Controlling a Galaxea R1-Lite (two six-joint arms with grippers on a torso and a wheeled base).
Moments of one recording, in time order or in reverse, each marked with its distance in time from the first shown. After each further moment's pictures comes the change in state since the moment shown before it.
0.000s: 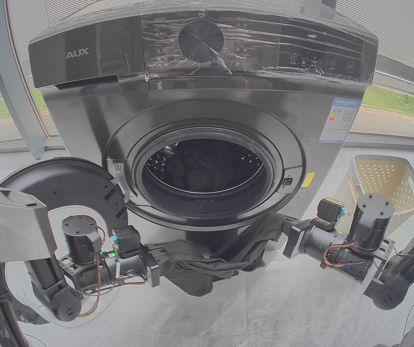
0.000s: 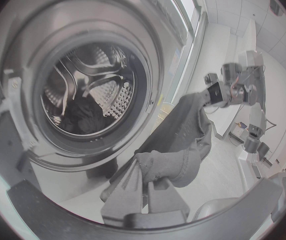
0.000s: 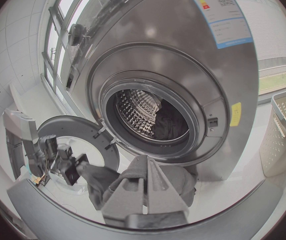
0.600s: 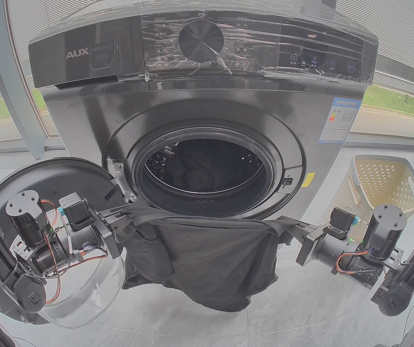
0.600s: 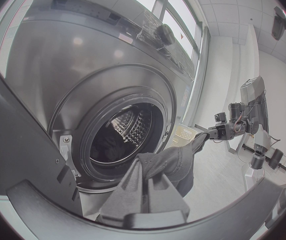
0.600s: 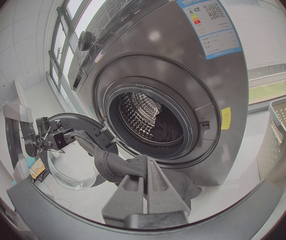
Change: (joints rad) left arm 0.164 -0.267 0.058 0.000 -0.043 -0.050; right arm -0.040 0.011 0.138 -0.193 0.046 -0.054
